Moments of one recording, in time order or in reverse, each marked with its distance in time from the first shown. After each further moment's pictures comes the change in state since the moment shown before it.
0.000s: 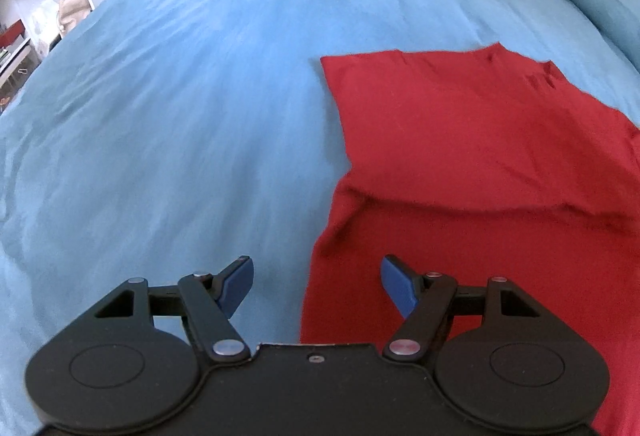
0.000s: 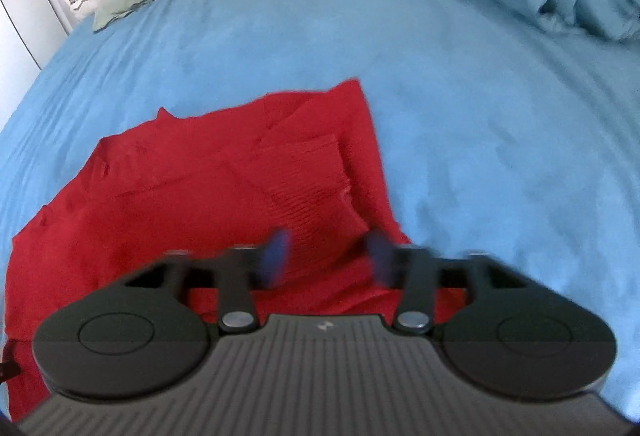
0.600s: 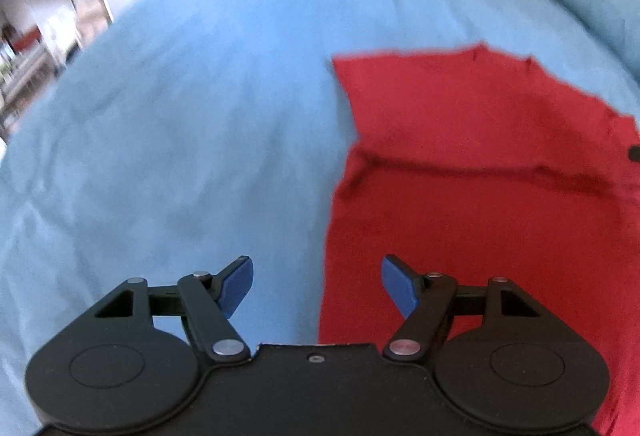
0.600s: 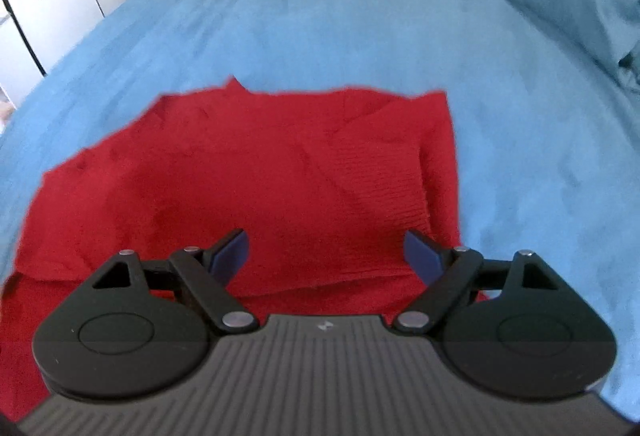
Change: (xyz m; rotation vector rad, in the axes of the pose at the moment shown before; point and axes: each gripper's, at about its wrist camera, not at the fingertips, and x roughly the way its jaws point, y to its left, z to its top) left arm -0.053 0.010 -0.034 0.005 -0.070 0.011; right arm 0.014 0.027 0.000 -0.200 0.004 0.160
